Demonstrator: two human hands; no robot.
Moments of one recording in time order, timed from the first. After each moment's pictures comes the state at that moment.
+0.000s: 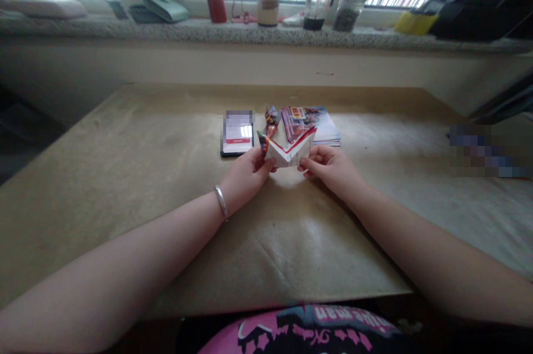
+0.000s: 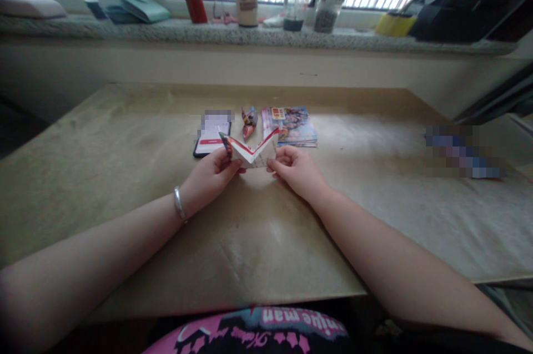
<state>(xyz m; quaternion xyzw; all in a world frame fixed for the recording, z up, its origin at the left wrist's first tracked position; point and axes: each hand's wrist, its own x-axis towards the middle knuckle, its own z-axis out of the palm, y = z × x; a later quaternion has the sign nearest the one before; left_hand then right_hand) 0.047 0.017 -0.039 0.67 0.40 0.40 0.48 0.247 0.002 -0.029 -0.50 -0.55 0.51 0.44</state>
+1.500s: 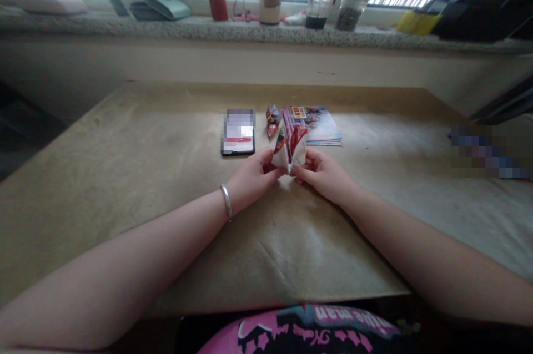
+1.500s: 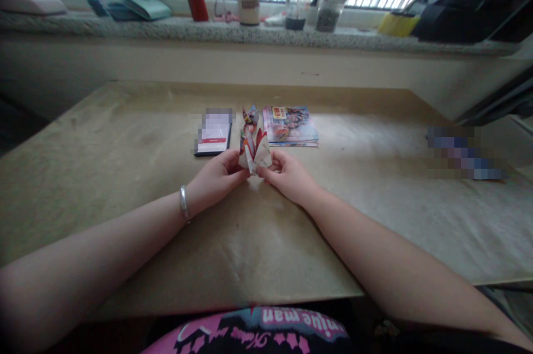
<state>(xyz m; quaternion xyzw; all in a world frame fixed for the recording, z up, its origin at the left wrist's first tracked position) 0.057 0.014 -0.035 0.70 0.35 0.38 0.50 0.233 -0.001 -0.033 -0.45 -0.61 0.51 0.40</state>
